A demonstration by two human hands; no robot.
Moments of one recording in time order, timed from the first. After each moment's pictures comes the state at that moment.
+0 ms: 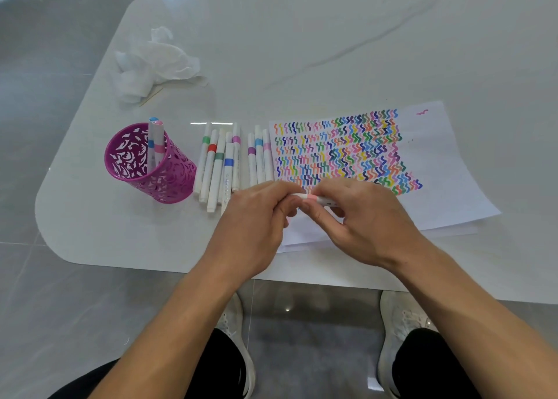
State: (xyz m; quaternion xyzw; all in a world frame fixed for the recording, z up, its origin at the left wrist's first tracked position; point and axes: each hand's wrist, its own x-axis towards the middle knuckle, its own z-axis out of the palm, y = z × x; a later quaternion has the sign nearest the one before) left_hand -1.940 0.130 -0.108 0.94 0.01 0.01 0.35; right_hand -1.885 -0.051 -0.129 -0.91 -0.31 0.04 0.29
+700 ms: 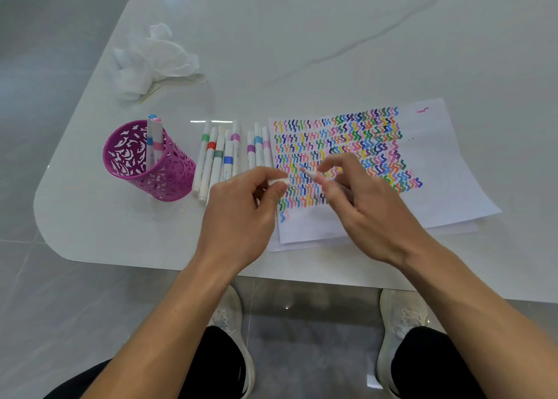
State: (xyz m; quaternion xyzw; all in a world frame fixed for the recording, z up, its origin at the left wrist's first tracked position) left_hand -1.937 0.134 -0.108 0.91 0.12 0.06 0.40; right_hand -1.882 -0.056 -0.130 -0.88 -0.24 0.09 0.39
